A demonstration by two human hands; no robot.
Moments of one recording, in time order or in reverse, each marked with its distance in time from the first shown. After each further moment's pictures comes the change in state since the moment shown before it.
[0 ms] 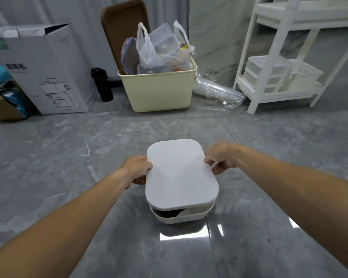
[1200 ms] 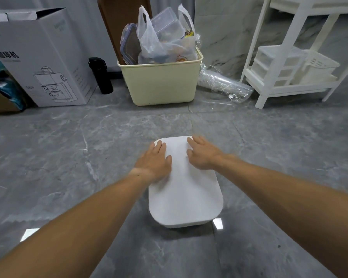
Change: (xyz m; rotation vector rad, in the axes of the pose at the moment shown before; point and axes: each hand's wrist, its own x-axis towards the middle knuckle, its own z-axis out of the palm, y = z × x) left_hand 0.054 -0.003 0.036 0.915 0.085 0.394; right_hand 0.048 -0.011 0.041 -0.741 0.186 -0.405
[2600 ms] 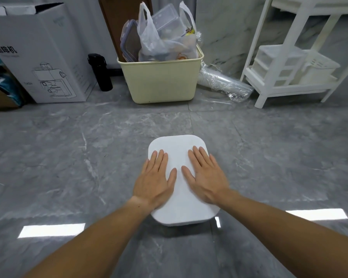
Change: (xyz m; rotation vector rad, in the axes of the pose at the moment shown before) left_hand -0.050 -0.002 0.048 -0.092 0.209 0.069; right_hand -0.038 0.014 0.075 0.039 0.277 -0.065
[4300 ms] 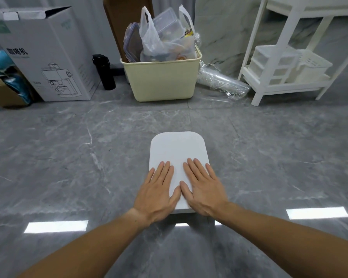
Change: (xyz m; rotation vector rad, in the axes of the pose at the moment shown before) left_hand -0.056 0.001 0.015 0.167 -0.035 0.169; right_hand -0.058 -0.009 0.019 -0.163 -0.005 -0.115
